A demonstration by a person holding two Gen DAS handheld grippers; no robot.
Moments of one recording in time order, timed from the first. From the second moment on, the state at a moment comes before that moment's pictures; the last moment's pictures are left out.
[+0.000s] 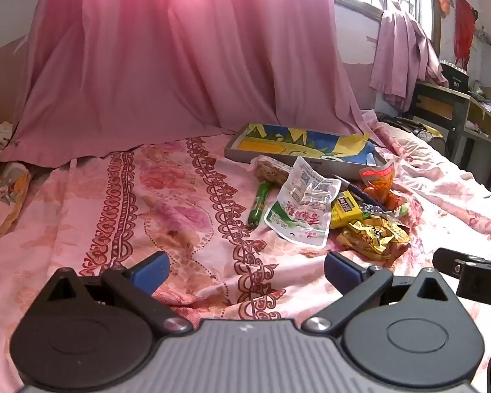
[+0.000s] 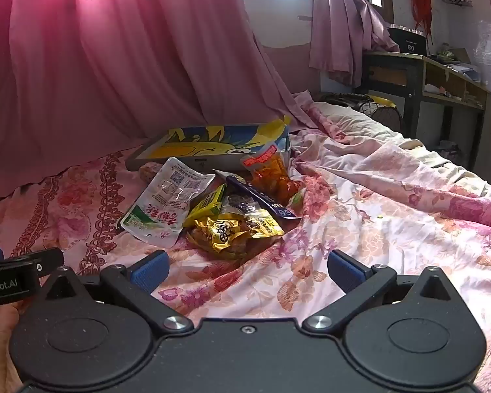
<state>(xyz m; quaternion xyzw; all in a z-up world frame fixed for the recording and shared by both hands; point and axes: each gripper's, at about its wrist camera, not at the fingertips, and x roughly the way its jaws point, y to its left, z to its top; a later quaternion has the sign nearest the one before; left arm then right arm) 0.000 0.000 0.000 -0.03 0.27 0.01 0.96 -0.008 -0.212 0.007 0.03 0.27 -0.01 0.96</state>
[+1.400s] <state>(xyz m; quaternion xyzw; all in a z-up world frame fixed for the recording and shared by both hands) 0.000 0.000 0.000 -0.04 0.27 0.01 0.96 -0.007 -0.210 0.005 0.03 0.27 -0.01 0.96</state>
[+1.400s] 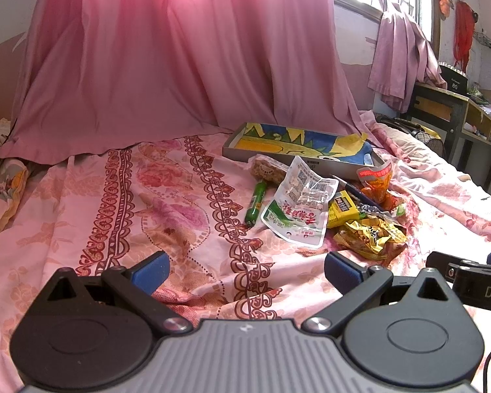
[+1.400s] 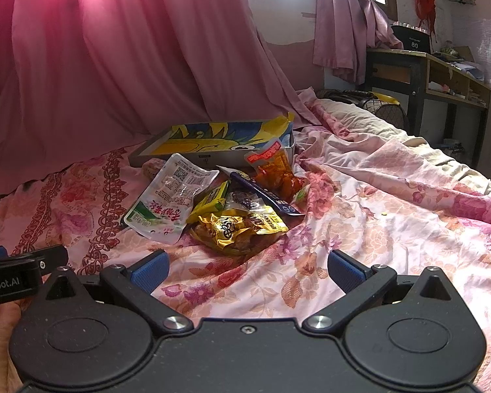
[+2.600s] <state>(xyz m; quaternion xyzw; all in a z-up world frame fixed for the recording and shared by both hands) -0.003 -0.008 -0.006 -0.04 0.27 0.01 0.96 -0.007 -0.209 0.004 0.03 0.27 -0.01 0.96</state>
